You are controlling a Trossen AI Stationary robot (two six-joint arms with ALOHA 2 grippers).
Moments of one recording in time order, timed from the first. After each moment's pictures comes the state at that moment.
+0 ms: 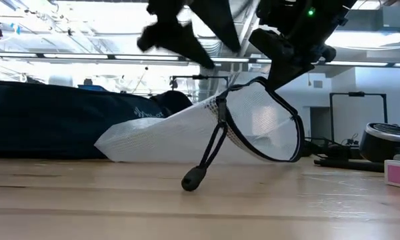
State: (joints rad) left arm -0.41 1.88 1.44 -0.50 -0.59 -0.88; right arm 0.36 1.71 1.19 -0.88 0.87 1.07
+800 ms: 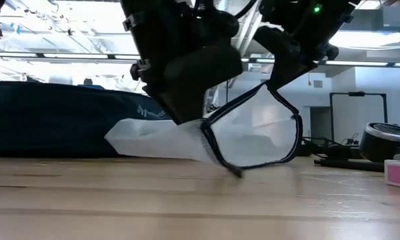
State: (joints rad) left arm -0.39 2.15 1.64 -0.93 -0.60 -0.86; right arm 0.39 1.71 1.19 -0.89 0.87 1.06
